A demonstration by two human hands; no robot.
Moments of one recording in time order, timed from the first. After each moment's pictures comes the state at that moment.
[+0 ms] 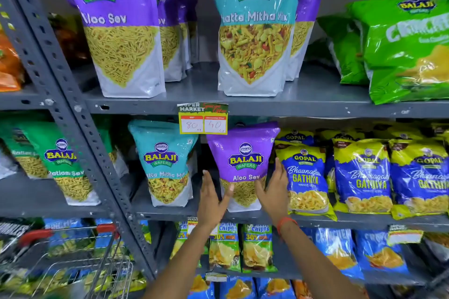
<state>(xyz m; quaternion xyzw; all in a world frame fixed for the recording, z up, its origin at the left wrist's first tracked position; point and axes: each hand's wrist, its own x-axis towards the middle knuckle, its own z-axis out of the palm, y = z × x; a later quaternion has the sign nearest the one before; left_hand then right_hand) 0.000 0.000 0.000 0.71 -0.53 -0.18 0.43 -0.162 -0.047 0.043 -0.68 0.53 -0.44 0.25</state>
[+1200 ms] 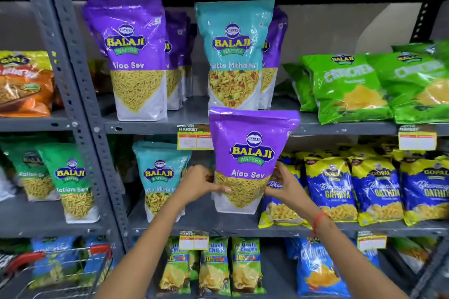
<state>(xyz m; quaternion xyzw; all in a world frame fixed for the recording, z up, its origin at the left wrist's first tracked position) 0.014 0.038 0.151 0.64 -0.64 -0.22 0.35 -0.254 0.005 0.146 -0.73 0.35 -0.43 0.40</state>
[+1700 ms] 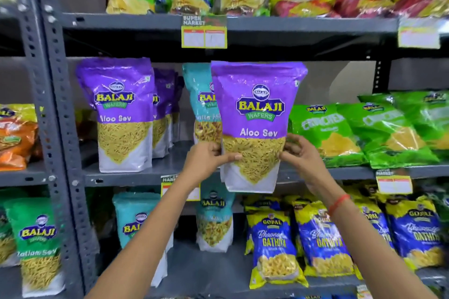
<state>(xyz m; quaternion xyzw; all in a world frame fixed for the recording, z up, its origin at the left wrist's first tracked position) -0.038 -0.010 0.313 0.53 -0.66 -0.14 0.51 -0.292 -0.026 0.311 -0.67 0.30 -0.59 0.34</state>
